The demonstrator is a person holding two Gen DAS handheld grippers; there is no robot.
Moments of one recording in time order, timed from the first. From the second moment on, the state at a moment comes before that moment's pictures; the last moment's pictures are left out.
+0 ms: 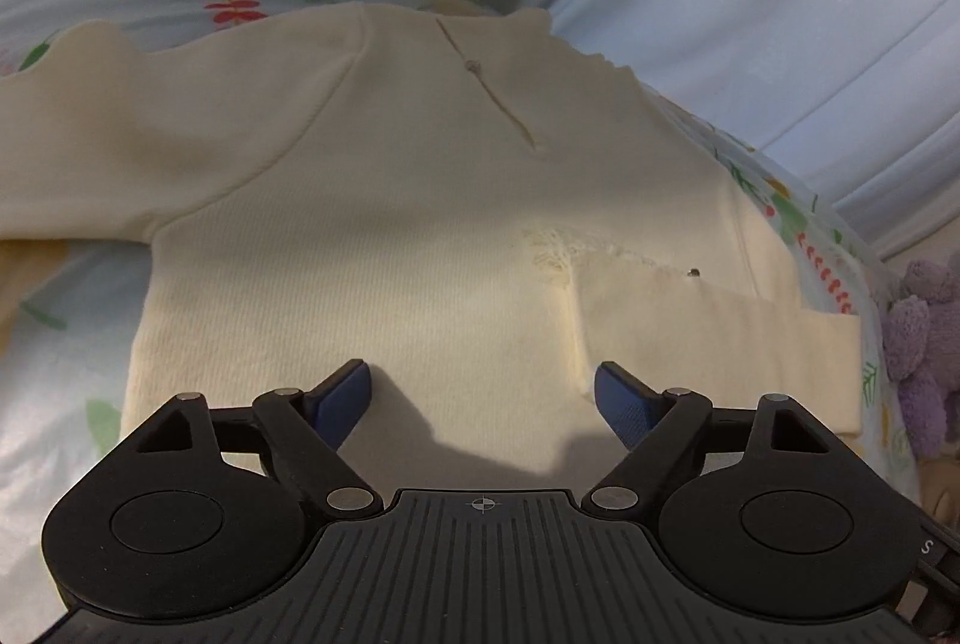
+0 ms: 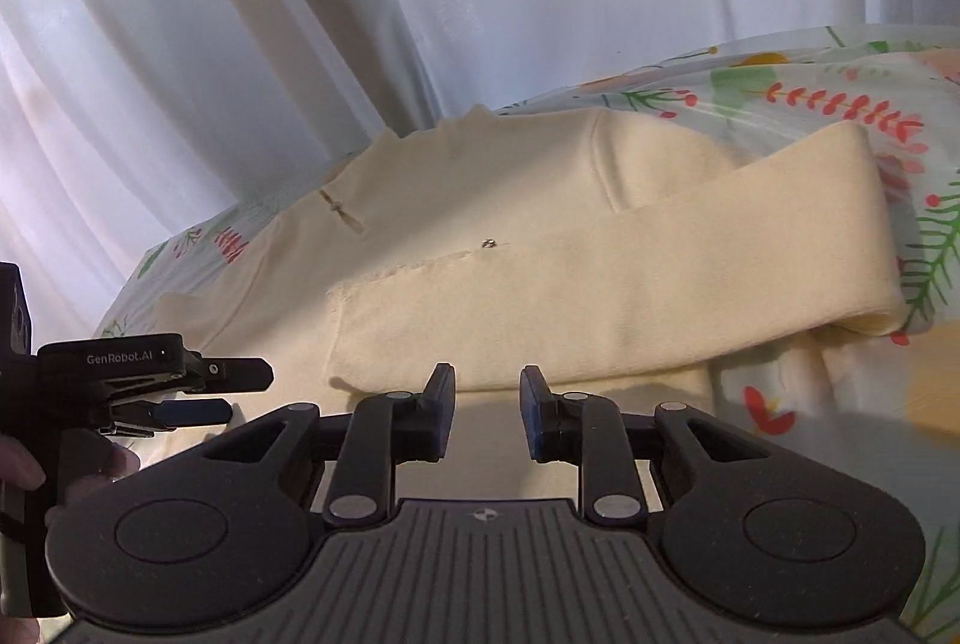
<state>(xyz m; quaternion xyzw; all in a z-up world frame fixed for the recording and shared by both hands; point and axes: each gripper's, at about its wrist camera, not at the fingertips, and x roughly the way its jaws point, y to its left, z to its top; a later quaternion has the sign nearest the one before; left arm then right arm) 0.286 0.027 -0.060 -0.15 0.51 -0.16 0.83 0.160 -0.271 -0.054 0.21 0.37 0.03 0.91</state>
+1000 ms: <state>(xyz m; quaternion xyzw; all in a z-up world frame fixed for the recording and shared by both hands) 0.338 -0.014 -0.074 -0.16 0.53 -0.27 0.79 0.151 -0.298 -0.063 0.25 0.38 -0.02 0.89</state>
